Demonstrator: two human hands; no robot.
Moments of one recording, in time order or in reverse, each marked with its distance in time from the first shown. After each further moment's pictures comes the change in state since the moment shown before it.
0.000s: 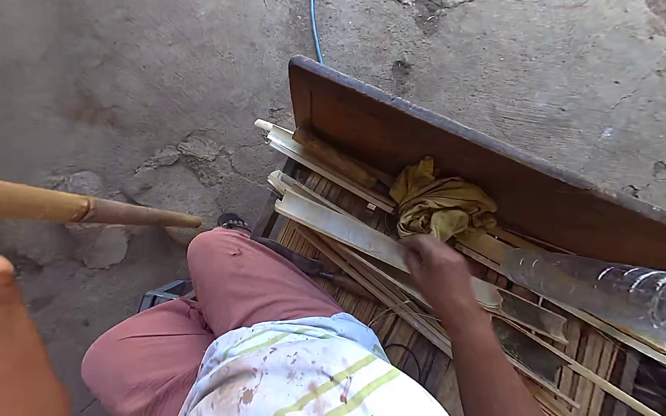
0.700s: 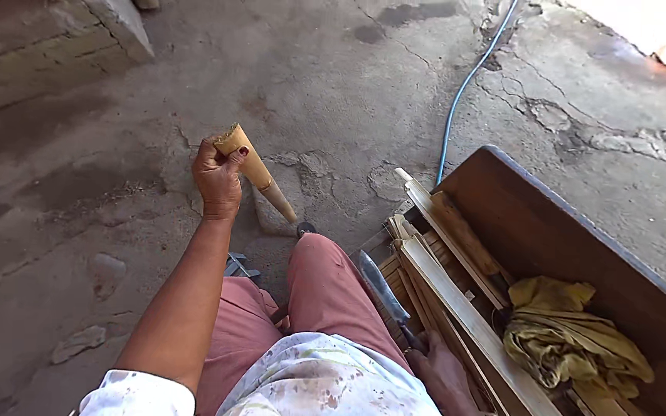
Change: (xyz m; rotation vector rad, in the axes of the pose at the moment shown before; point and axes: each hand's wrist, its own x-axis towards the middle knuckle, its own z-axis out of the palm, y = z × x) left_hand 0.041 -0.048 -0.019 -0.383 -0.104 0.342; right_hand -0.014 -0.059 0.121 -0.077 -0.530 0.248
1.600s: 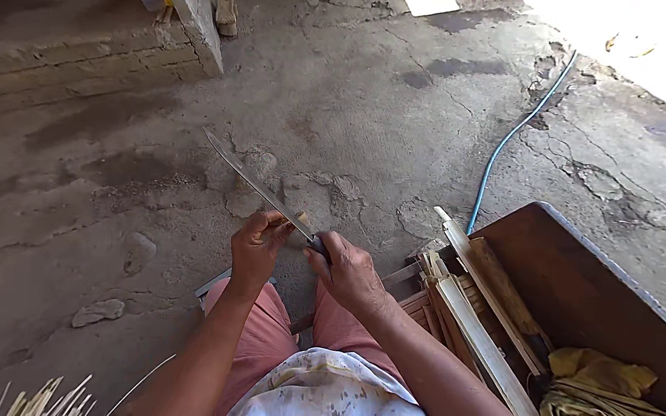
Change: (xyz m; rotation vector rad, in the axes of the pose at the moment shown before) left_hand -0.092 0.081 -0.065 0.251 -0.090 -0.065; right_hand -0.030 -0.318 -0.025 0.193 0.496 -1.408
